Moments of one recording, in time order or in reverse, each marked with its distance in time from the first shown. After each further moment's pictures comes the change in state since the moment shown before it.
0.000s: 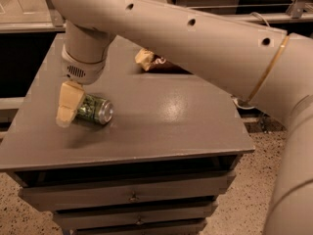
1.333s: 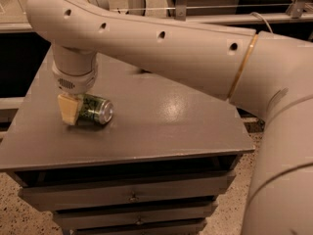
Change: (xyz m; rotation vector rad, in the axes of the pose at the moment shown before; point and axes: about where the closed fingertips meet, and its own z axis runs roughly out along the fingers) arm 0.001 -0.001 0.033 0.082 0.110 0.055
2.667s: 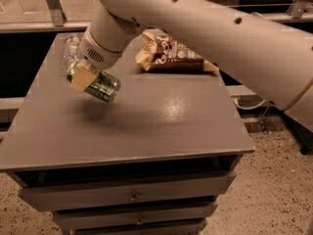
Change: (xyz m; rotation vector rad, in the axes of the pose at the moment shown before) arm -0.001 -0.039 -0.063 -0.047 -0.343 0.017
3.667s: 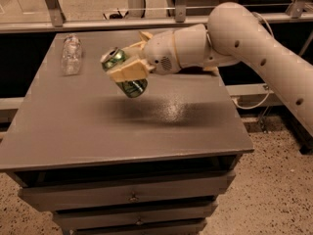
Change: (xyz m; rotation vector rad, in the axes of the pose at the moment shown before) arm 0.049 -0.030 -0.072 -0.127 -0.592 -0.046
